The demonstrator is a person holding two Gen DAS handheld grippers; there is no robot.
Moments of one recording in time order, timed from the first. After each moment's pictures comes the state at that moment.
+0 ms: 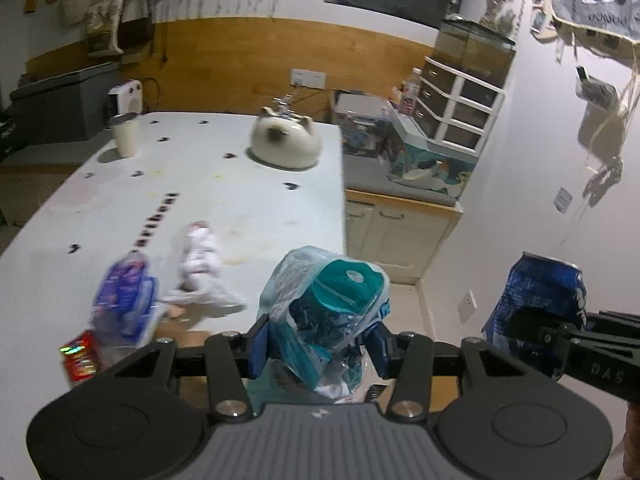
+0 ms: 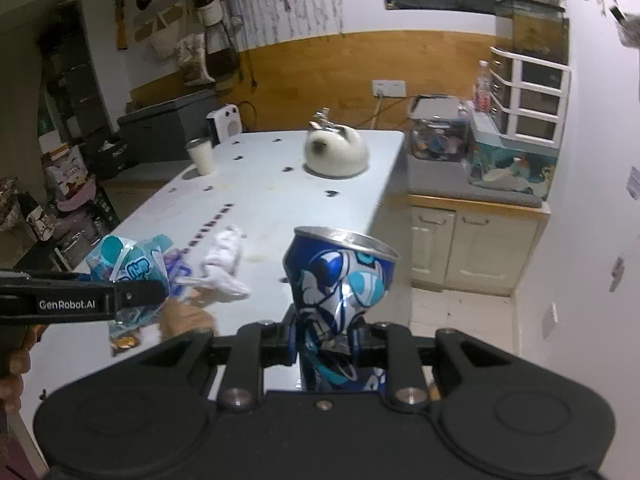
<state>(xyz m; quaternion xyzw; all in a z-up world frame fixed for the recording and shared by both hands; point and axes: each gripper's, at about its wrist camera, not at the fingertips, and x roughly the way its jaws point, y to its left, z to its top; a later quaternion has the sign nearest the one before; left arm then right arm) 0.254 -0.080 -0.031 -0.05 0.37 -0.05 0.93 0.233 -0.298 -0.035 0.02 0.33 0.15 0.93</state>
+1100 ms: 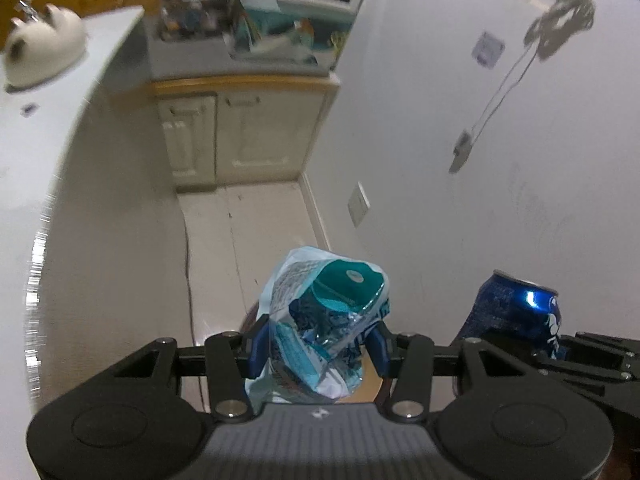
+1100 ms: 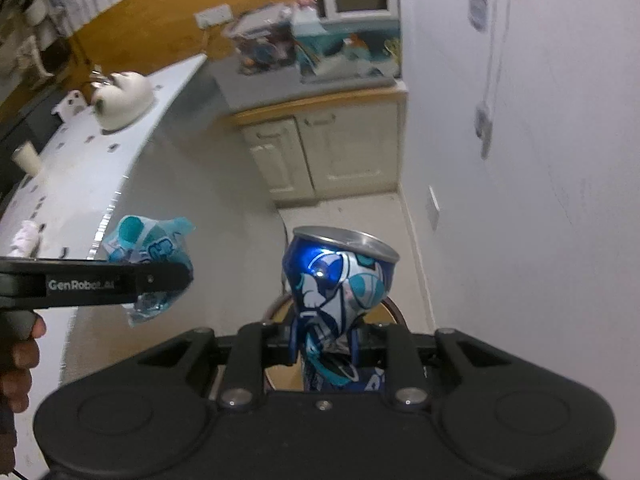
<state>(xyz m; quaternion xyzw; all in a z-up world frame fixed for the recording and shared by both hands) 0.414 -0.314 -0.187 -0.01 0.51 -0.22 0.83 0.307 -0.514 -0.167 0.10 0.46 -0.02 0.88</state>
